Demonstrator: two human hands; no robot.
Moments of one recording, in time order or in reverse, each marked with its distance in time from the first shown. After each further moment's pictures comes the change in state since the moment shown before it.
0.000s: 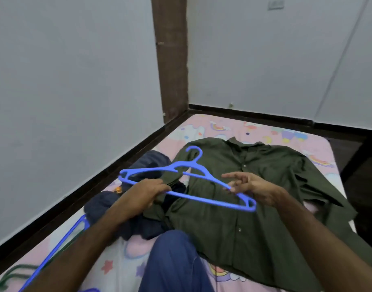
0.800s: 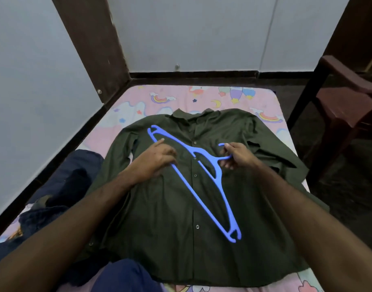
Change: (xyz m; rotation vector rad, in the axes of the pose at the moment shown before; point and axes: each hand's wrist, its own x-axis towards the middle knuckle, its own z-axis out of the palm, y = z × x) left_hand 0.265 0.020 0.123 -0.058 0.074 0.530; right_hand 0.038 0.055 -0.165 -0.059 0.657 0.043
